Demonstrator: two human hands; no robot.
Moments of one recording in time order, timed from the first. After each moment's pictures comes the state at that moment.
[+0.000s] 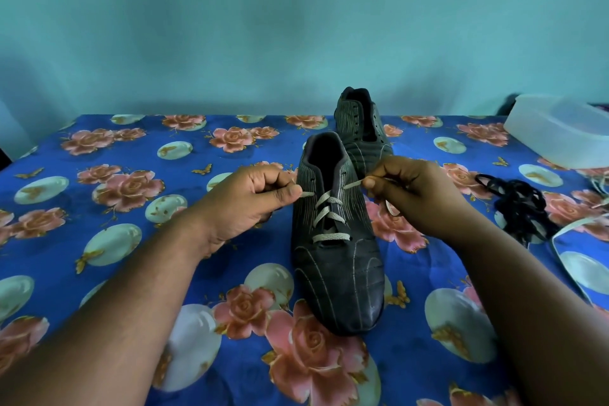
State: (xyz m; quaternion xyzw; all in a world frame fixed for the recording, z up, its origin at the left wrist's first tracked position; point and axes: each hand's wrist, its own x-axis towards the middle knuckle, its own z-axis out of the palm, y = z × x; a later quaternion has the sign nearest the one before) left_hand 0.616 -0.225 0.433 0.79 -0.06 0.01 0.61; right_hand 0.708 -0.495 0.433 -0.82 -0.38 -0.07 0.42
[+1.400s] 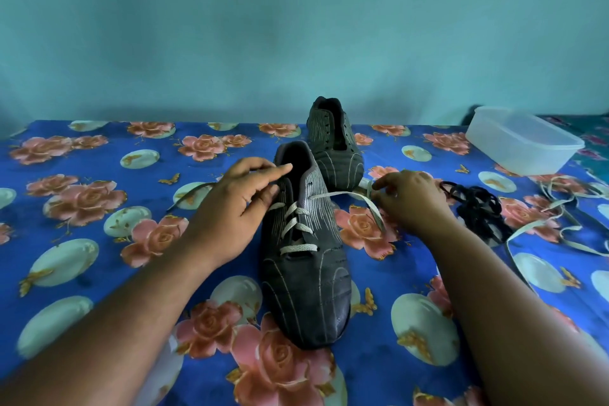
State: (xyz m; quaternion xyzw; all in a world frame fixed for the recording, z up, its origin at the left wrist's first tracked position) left_hand 0.637 -0.241 0.408 0.88 -0.13 0.26 0.37; right_hand 0.758 -0.529 0.408 -0.97 -0.11 -0.09 0.18
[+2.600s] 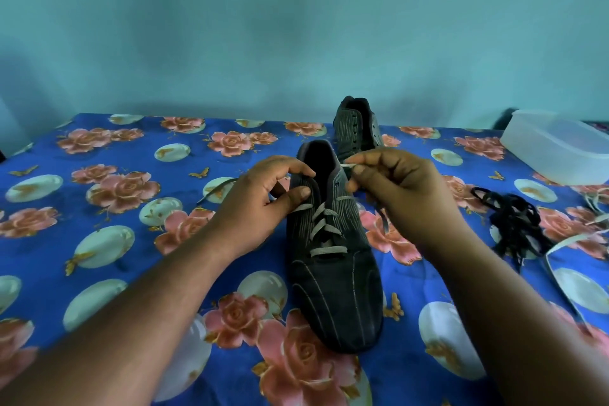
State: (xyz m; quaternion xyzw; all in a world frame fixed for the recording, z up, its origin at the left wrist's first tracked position) left_hand 0.630 -0.238 0.417 0.86 -0.11 0.23 0.45; right_hand 0.675 -0.465 0.459 -0.75 -0.25 0.00 0.61
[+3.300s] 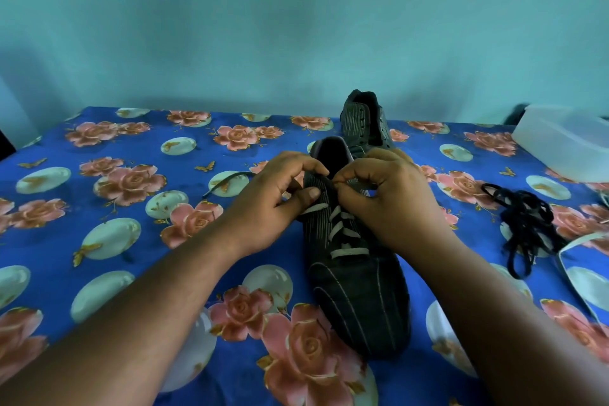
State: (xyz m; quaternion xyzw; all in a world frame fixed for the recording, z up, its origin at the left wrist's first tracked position) left_hand 0.625 -0.242 0.417 0.87 -0.15 0.19 0.44; right_hand 0.680 -0.447 0.441 -0.84 -0.34 -0.22 0.35
